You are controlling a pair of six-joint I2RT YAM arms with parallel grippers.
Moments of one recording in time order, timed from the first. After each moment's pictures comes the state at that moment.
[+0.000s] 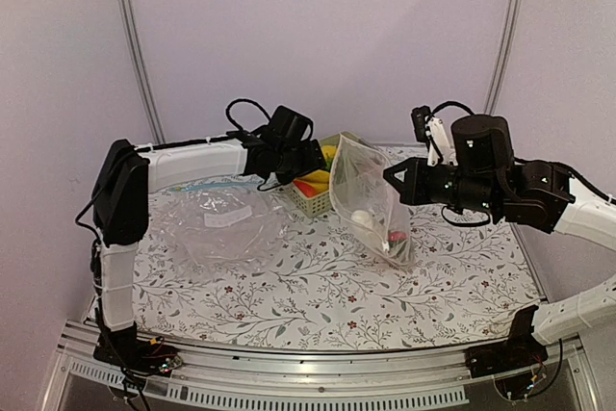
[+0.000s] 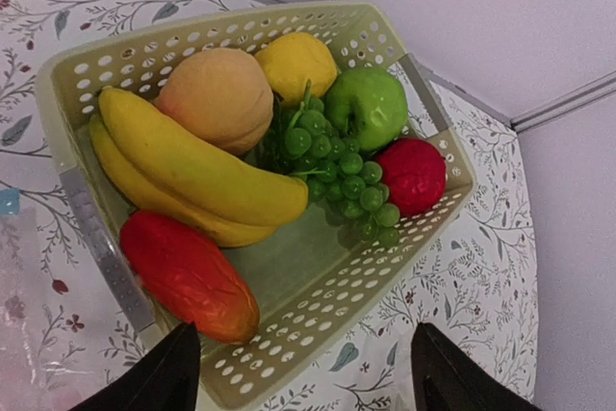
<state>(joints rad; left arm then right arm) -0.75 2.07 1.70 -0.31 -0.22 -0.86 0.99 1.14 1.12 -0.40 0.26 0.57</state>
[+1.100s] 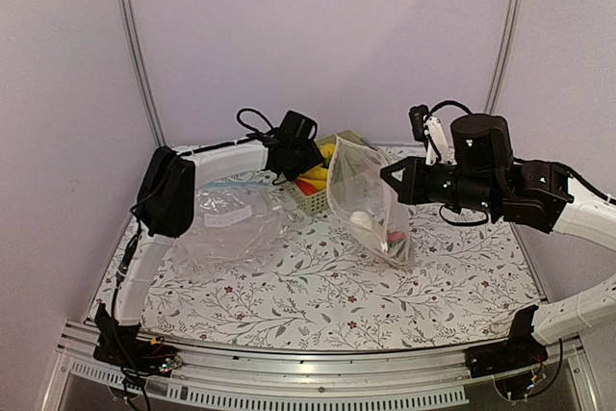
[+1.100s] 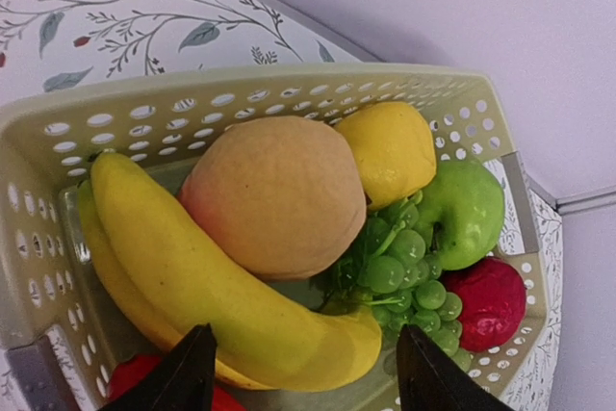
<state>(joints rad) -0.65 2.46 2.10 -0.36 -0.25 -0.96 0.99 1.14 1.12 -0.38 0.24 0.57</state>
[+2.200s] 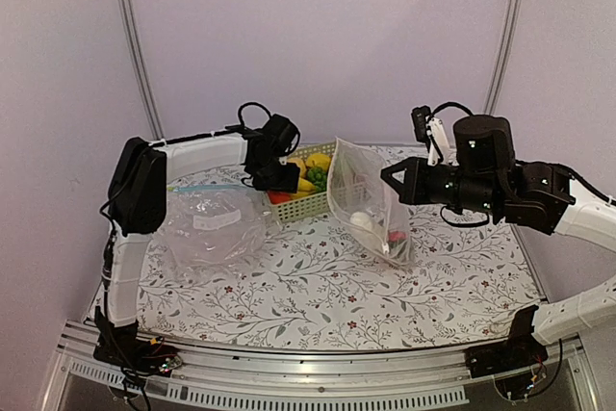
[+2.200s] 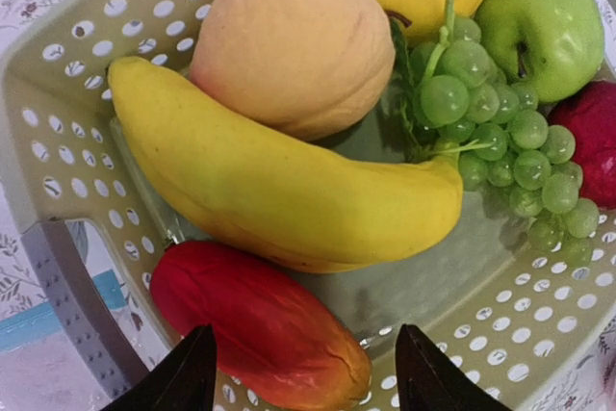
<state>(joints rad) -0.63 2.27 1.91 -0.69 -0.17 -0.44 0.99 1.13 1.11 -0.37 0.22 0.60</state>
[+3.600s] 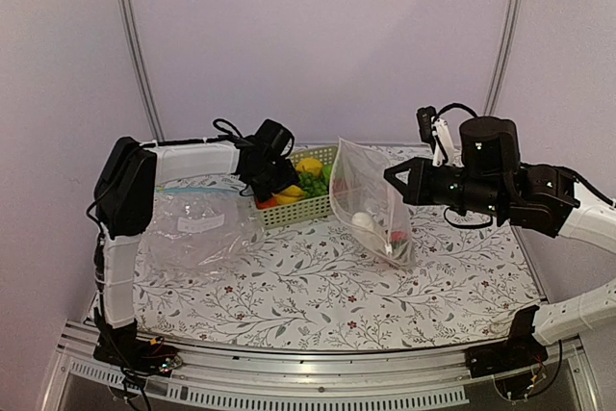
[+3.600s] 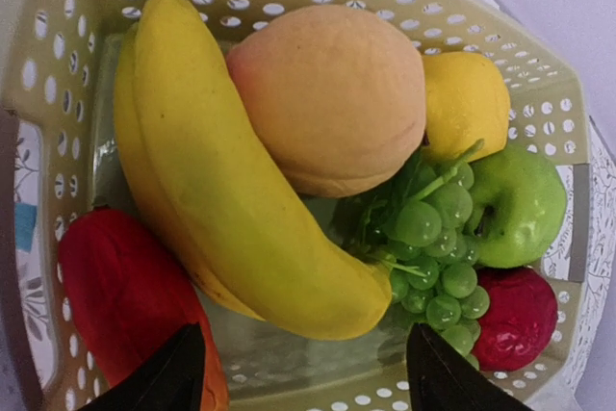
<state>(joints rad) -0.64 2.14 1.67 -0.49 -0.18 -1.01 0.99 1.10 1.09 -0.36 0.22 0.62</state>
